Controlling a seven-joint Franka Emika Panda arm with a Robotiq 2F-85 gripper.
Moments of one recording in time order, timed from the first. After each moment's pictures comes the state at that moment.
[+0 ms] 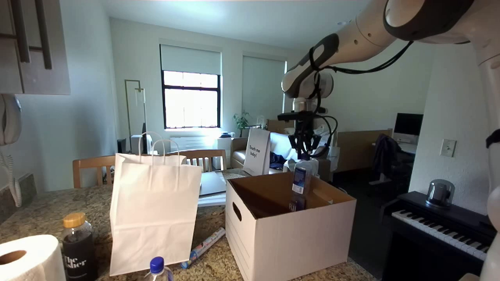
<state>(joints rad) -0.04 0.30 -0.18 -1.74 0.07 1.88 1.07</state>
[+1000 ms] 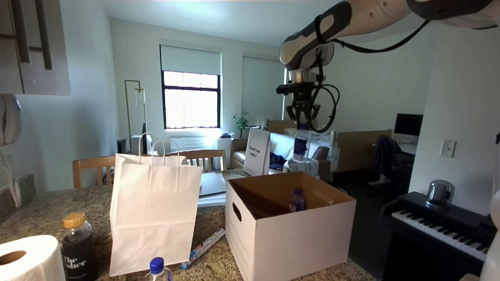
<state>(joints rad) 0.00 0.17 -0.13 -1.65 -0.15 1.85 1.03</state>
